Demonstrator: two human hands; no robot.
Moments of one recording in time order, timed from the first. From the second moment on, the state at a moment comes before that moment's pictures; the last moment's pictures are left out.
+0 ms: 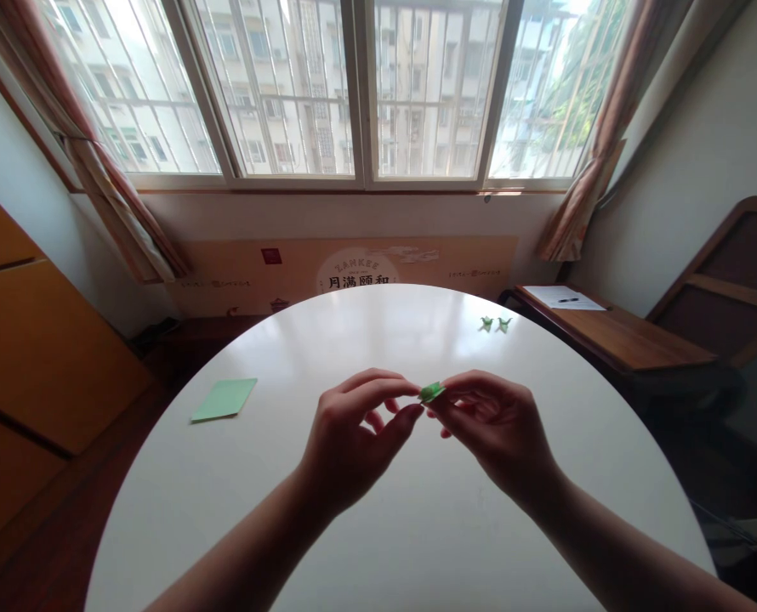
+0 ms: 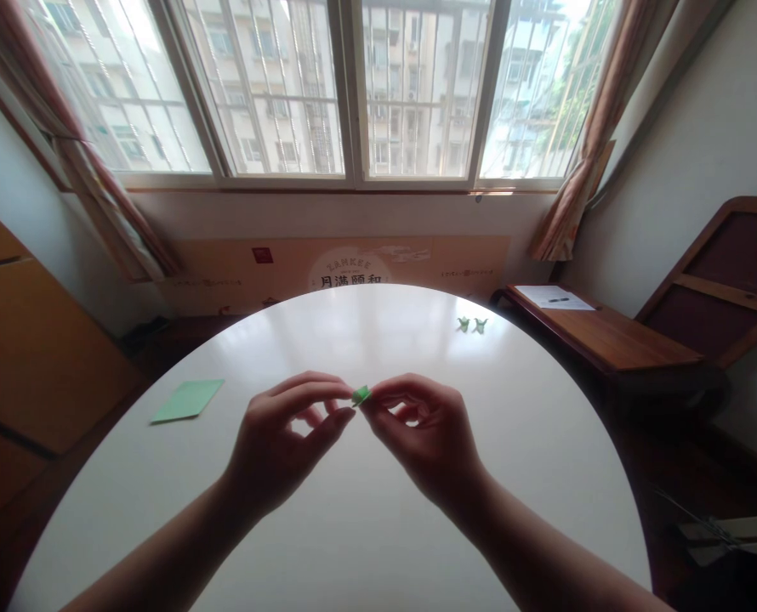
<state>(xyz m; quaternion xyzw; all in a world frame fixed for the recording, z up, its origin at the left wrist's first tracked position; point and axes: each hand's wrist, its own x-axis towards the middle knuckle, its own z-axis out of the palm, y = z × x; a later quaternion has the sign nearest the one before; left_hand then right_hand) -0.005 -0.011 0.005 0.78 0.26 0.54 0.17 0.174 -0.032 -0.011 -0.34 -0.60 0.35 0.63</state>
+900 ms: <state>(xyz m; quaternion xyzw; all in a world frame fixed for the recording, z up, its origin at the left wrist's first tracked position) -0.002 -0.011 0.003 0.75 0.29 0.55 0.23 0.170 -0.021 -0.021 -0.29 -0.54 0.52 0.60</state>
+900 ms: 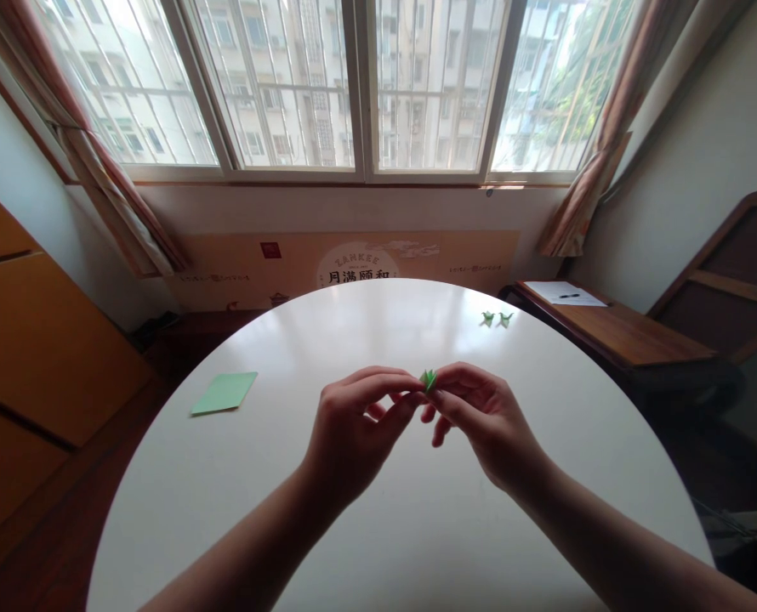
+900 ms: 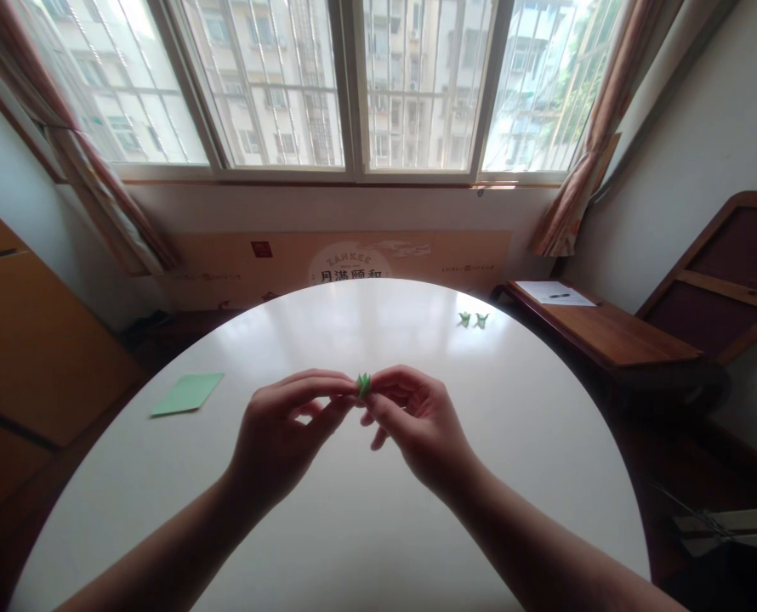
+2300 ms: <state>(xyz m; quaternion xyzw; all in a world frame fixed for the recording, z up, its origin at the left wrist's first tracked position) -0.023 0.004 0.017 0.85 0.27 0.41 0.19 0.173 -0.013 -0.020 -0.33 -0.41 0.73 0.43</state>
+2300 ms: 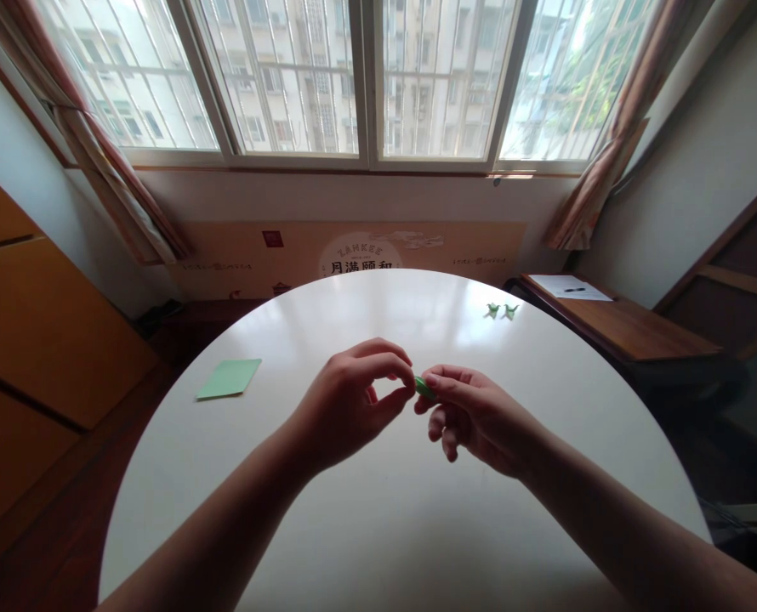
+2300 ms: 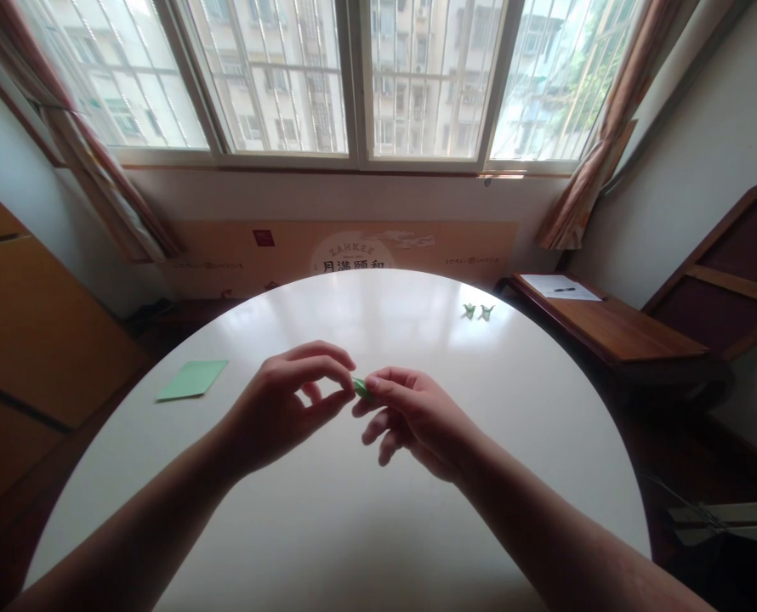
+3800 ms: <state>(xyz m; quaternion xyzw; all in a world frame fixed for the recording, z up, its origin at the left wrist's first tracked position) -0.026 0.009 0.015 0.85 0.28 0.41 0.19 0.181 -0.011 -0.016 -0.34 -0.45 0.73 0.38</state>
